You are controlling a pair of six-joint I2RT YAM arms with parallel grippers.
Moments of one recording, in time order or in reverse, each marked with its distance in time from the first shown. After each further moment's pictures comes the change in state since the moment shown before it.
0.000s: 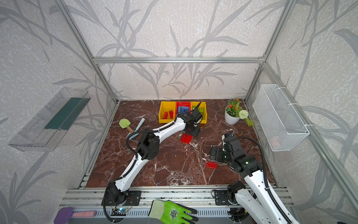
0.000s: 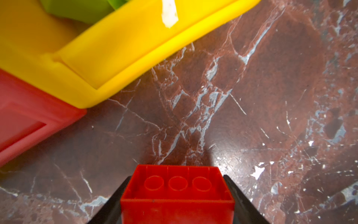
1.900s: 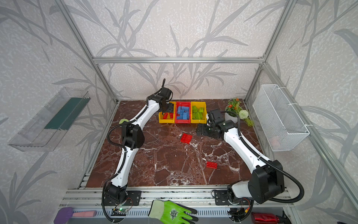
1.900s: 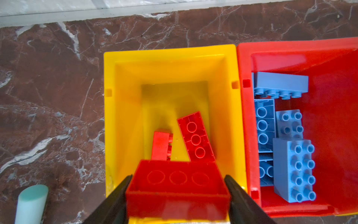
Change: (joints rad) left arm 0.402 -0.035 0.187 -0.083 -0.097 -0.057; right arm 0.011 0.677 0.431 0.186 -0.084 -0.064
